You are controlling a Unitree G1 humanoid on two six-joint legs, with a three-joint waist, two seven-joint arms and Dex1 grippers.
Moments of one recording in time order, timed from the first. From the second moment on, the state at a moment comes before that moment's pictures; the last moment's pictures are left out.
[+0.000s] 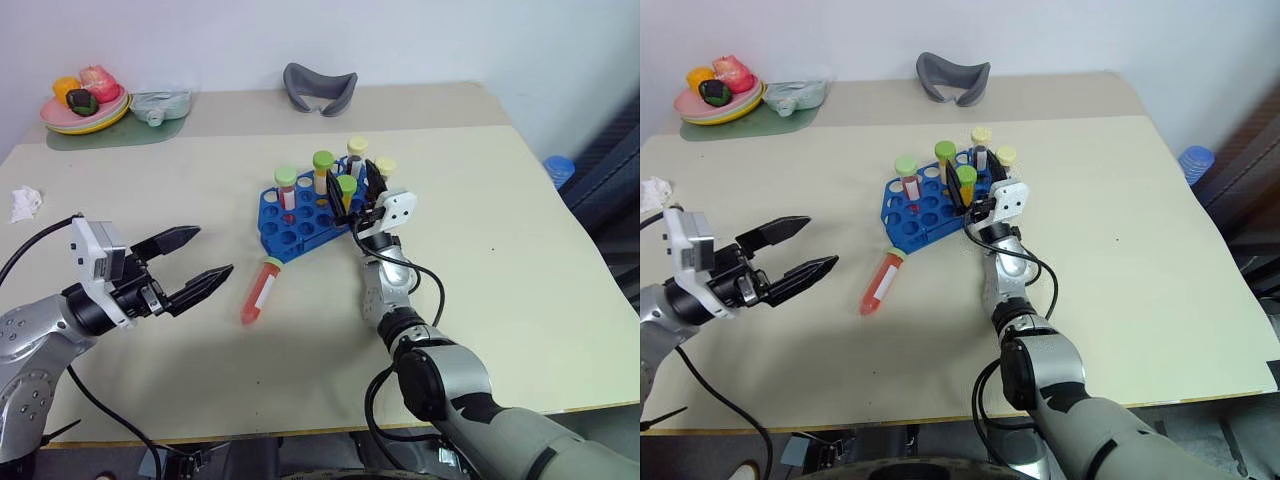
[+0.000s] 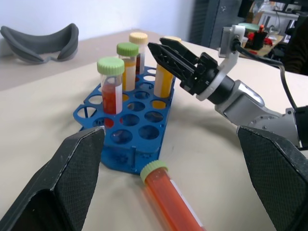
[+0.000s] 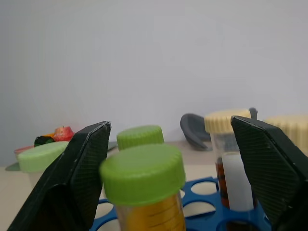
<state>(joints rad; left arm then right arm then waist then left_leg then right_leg) 0.11 0.74 0.44 -0.52 -0.83 0.48 -0.82 -0.82 0.13 -0.20 1.15 0.18 -0.99 0.47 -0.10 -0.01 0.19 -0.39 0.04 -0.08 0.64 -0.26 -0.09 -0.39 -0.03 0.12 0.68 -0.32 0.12</state>
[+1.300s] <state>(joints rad) -0.51 0.65 0.17 -0.35 -1.16 1.61 0.12 -0.30 -0.95 -0.06 -0.28 0.68 0.45 1.26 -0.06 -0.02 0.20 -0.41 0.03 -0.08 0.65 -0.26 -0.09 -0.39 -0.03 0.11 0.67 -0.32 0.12</state>
